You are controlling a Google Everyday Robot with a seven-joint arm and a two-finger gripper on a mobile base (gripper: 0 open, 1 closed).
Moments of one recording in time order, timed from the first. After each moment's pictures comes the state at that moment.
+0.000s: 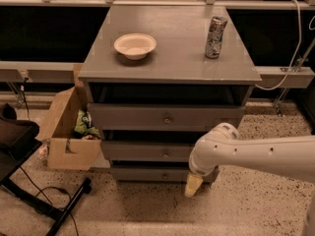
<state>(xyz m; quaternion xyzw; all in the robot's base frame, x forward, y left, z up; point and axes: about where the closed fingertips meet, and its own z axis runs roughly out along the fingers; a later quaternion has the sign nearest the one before) 0.532 -0.133 0.501 -0.60 0.79 -0.01 0.13</state>
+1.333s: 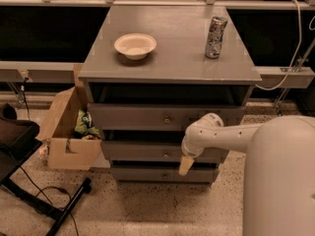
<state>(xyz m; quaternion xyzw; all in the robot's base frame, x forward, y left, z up) 0.644 -0.122 0.443 -0.62 0.77 -0.03 0.16</state>
